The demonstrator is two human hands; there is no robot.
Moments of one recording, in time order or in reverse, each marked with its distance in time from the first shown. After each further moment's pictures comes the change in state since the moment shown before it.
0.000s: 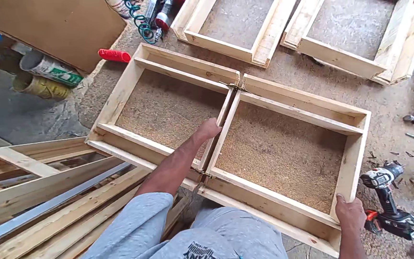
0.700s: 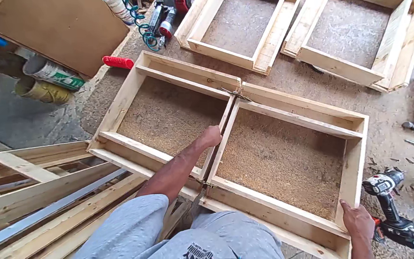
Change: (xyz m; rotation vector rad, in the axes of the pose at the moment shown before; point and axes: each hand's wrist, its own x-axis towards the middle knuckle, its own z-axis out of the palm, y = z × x) left_hand -0.016 0.010 -0.010 0.110 -0.105 -0.007; right_hand 0.006 0.001 -0.018 -0.013 -0.043 -0.097
